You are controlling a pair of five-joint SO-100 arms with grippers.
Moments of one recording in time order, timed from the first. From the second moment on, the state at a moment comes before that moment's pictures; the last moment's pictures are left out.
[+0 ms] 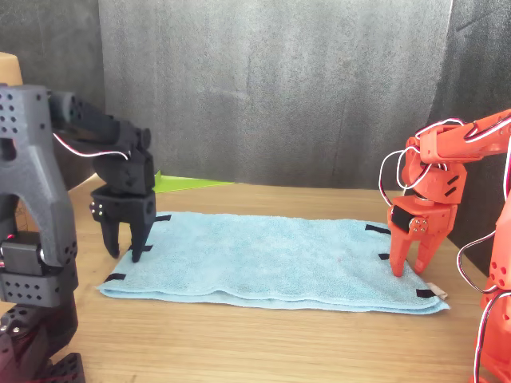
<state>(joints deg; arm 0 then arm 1) 78.5 77.7 103.4 77.8 97.0 98.1 72.2 97.9 77.7 79.2</state>
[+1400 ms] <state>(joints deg) 78.5 72.9 97.9 81.5 98.3 99.7 70.7 96.2 77.6 78.6</state>
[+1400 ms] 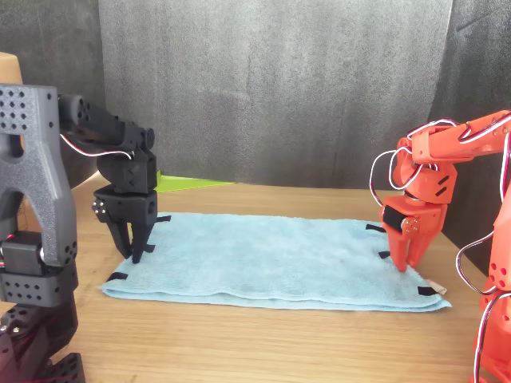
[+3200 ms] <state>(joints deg) 78.5 73.6 99.0 80.5 98.3 126.1 50.2 38.0 110.9 80.1</state>
